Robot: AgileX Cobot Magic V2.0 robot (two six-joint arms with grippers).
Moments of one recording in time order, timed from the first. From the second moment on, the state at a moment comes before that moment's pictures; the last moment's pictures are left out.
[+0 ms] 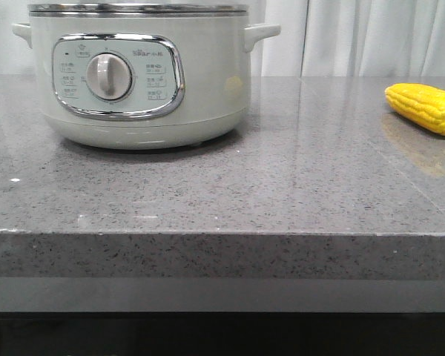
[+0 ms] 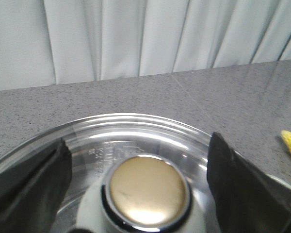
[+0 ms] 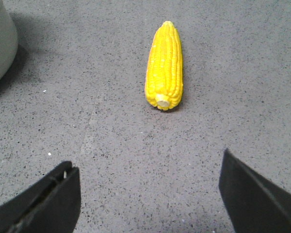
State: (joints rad) left arm -0.46 1.62 -1.35 -0.13 0.06 0.03; right arm 0.02 0.71 -0.69 0.12 0.54 -0.05
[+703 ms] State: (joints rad) left arm -0.46 1.68 -1.35 -0.10 -0.01 0.03; right arm 0.02 0.71 -0.69 0.12 0.54 -0.05
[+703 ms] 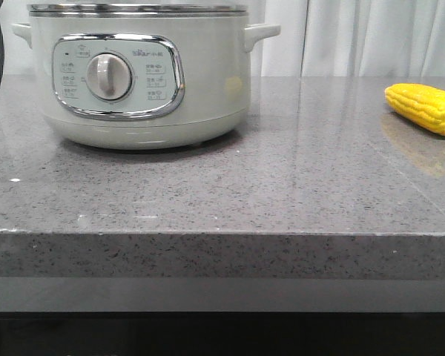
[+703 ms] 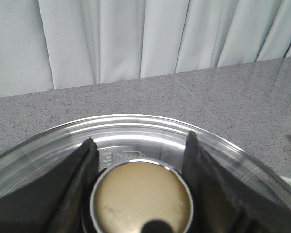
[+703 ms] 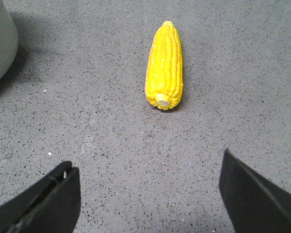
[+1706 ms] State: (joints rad) left arm -0.46 1.13 -1.34 -0.04 0.35 0.03; right arm 0.02 0.71 -0.69 0.12 0.56 -0.05
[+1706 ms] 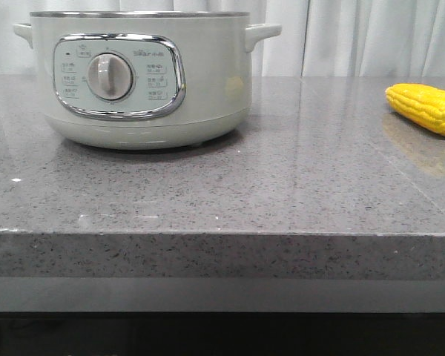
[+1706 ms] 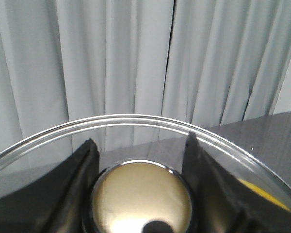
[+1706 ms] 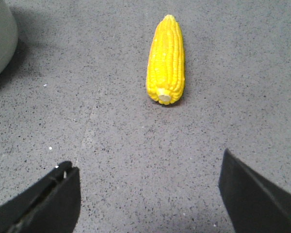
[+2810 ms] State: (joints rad) left arm -0.46 0.61 -1.00 -0.04 0.80 0.02; right arm 0.02 1.46 -1.27 0.09 0.78 -0.05
